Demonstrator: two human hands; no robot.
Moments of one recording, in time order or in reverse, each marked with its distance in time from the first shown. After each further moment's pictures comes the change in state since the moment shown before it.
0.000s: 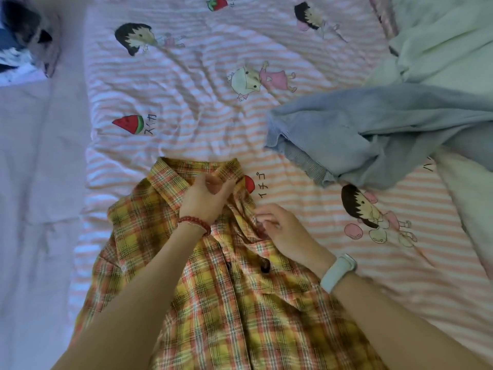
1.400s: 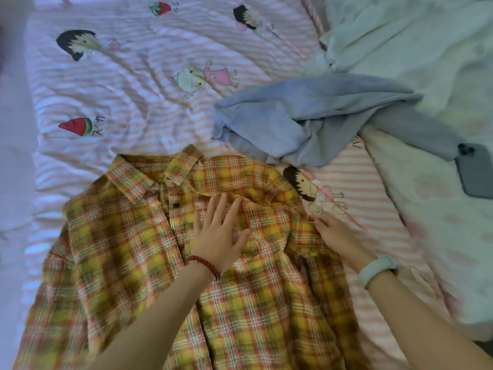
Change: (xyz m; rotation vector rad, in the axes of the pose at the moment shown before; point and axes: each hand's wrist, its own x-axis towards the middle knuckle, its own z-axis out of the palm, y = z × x) left_hand -0.111 0.009 0.095 0.583 -0.258 0.427; right_hand -0.094 0.121 -0.109 0.007 0.335 0.407
